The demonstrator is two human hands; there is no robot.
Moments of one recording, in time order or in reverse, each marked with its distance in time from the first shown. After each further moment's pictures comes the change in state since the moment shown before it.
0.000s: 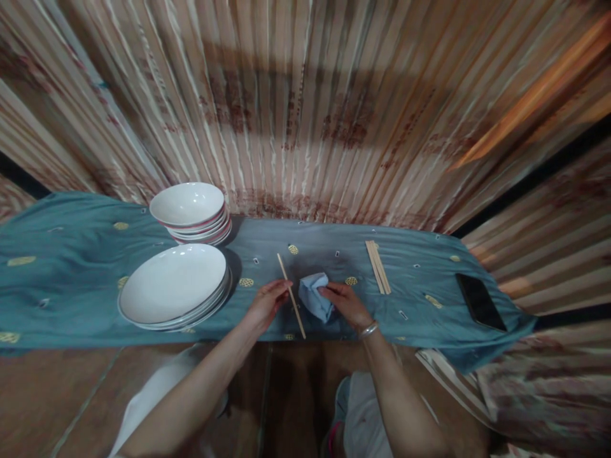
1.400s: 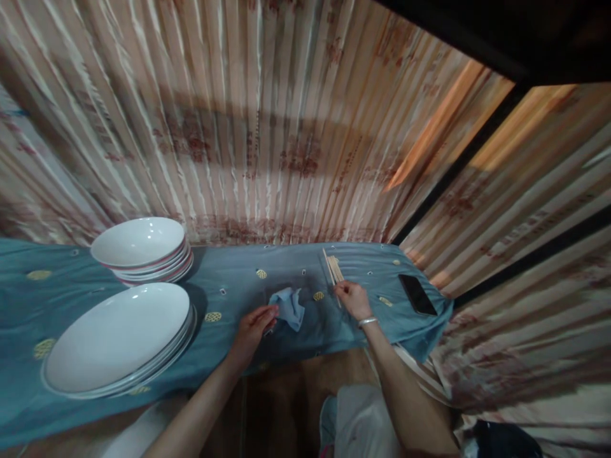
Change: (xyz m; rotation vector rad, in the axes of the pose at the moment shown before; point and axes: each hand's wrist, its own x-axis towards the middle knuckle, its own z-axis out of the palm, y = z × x) left_hand -0.010 -0.004 0.021 0.263 -0.122 0.118; right_hand -0.021 -0.024 -0.090 -0.926 0.588 0.111
